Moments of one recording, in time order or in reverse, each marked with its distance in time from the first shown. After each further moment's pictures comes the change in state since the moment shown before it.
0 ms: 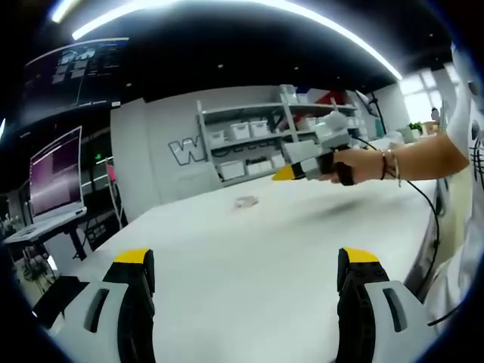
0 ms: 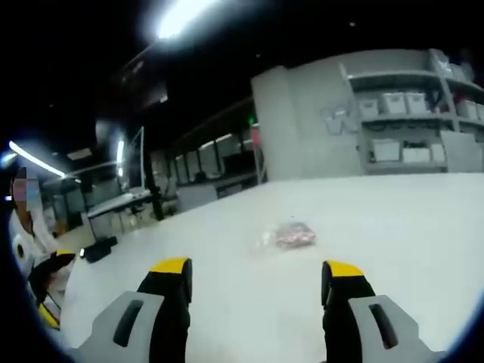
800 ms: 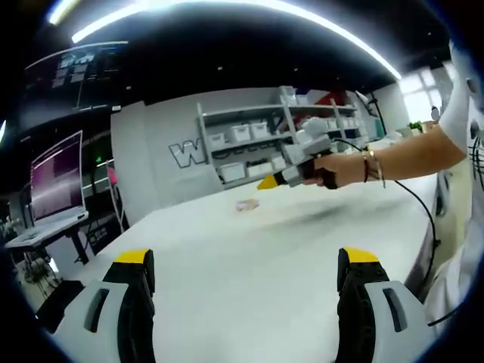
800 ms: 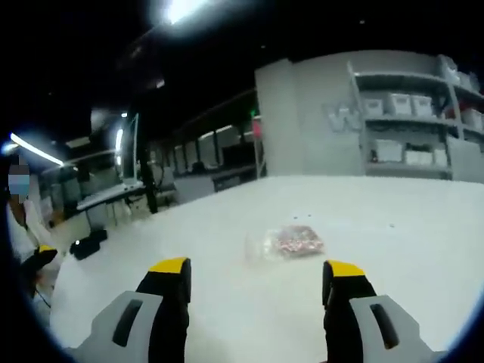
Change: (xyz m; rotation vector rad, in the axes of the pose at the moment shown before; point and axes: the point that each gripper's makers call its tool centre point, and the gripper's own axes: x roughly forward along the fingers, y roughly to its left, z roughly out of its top) left arm -0.001 0.002 0.007 0.009 -0.011 0.004; right arm 0.040 0.002 0.003 -0.043 0.048 -0.011
